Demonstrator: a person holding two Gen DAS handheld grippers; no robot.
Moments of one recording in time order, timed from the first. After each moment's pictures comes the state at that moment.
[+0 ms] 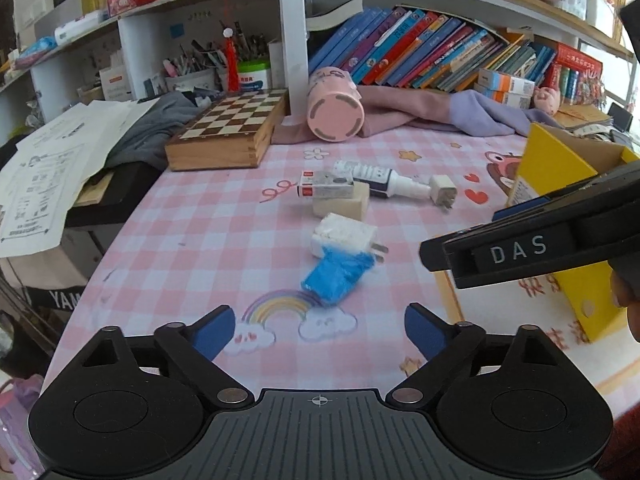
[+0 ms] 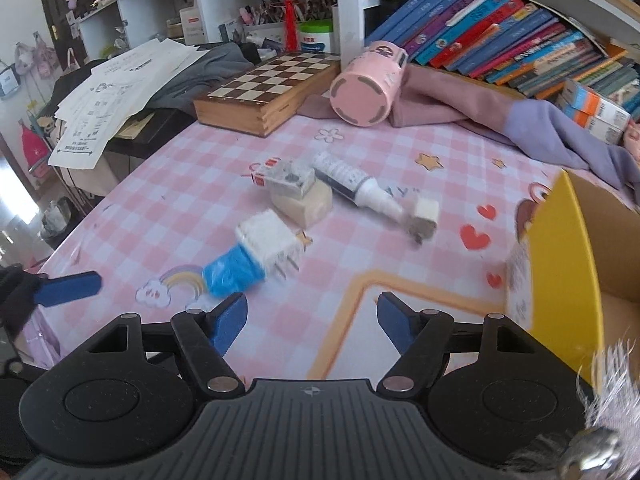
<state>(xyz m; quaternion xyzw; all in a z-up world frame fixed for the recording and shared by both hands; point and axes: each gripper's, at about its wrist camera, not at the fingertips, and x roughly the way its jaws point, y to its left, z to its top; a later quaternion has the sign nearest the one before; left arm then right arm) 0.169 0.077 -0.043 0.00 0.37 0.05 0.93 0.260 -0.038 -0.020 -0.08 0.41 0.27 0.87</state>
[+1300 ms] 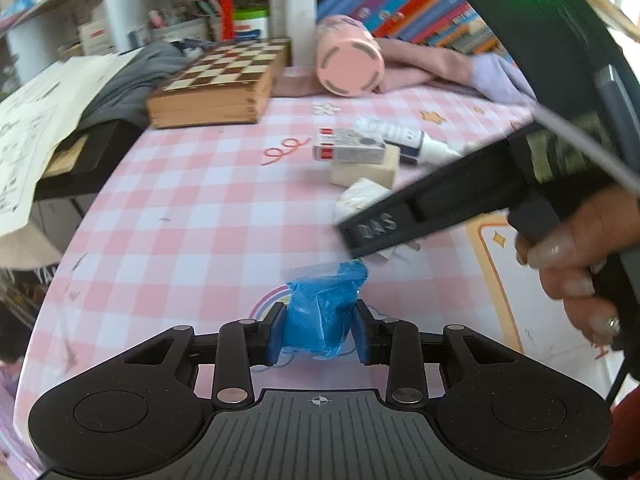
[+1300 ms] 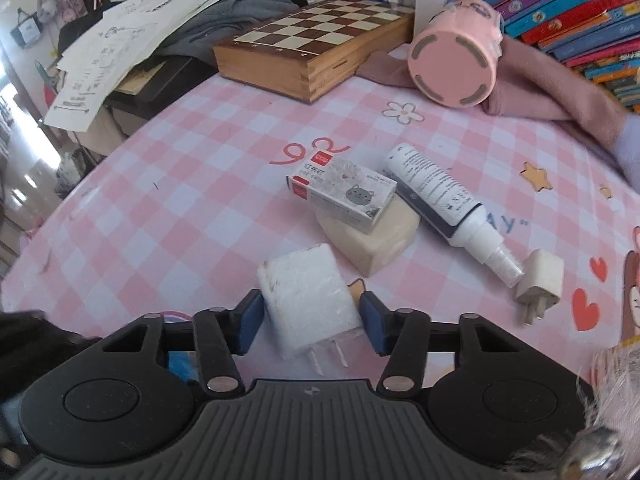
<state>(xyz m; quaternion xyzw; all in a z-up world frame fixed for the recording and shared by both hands) 0.208 0.107 -0.070 -0.03 0.43 0.04 0.90 0.335 0.043 -0.073 -0.13 0.46 0.31 0.82</state>
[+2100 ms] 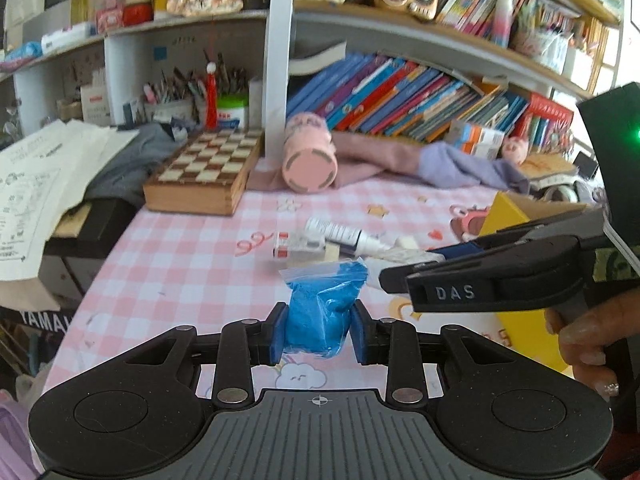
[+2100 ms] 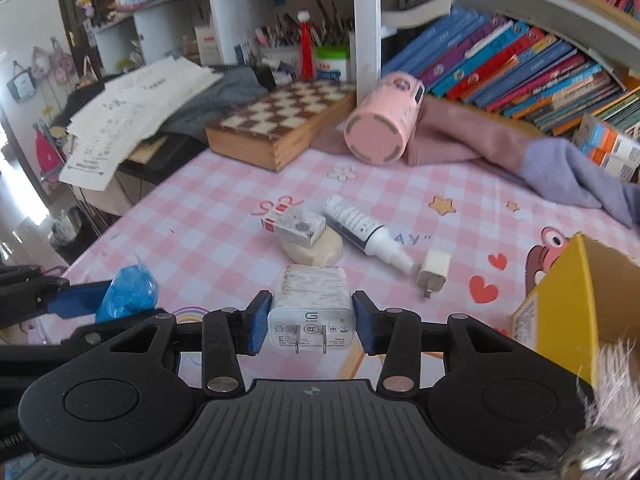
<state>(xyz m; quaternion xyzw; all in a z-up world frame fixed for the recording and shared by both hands) 0.165 0.085 0.006 -0.04 0.32 0.00 0.94 0.269 -0.036 0.006 -0.08 0.38 0.29 0.88</state>
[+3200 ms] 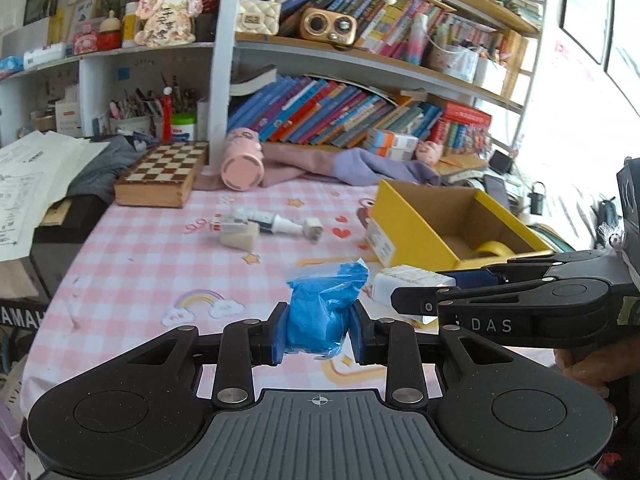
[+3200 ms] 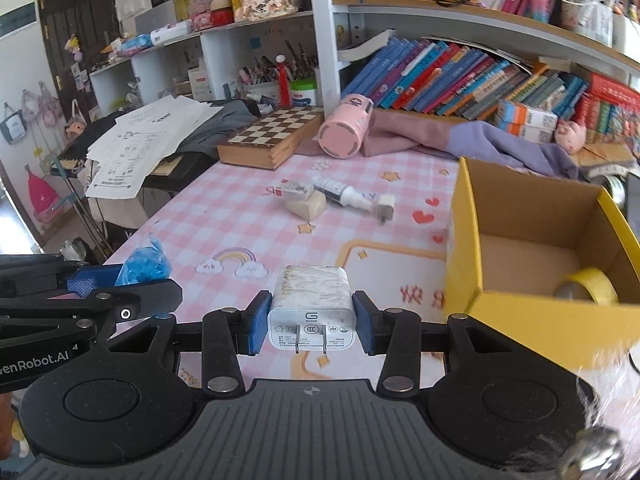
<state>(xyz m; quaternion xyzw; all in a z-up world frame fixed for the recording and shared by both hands) 0.040 0.039 0.038 -0.05 0.30 -0.08 0.95 0.097 -0.117 0.040 -0.03 0.34 0.24 0.91</state>
